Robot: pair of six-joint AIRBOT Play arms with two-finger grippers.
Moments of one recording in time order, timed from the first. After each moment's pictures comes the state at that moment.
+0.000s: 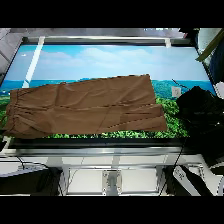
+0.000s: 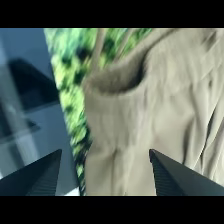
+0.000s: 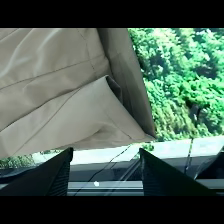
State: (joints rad) left arm 1.34 -1.39 0.85 0.80 -1.02 -1.20; right arm -0.57 -0.95 0.75 -1.02 1.27 1.24
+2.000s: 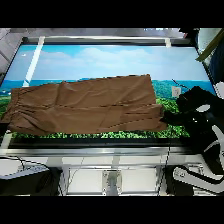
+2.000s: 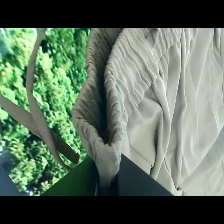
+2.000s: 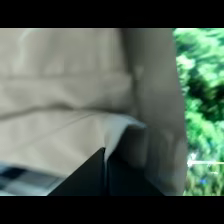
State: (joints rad) left arm 1.21 -1.35 0.86 0.71 -1.02 -1.17; right arm -0.37 -1.26 0.72 -0.94 1.10 1.08
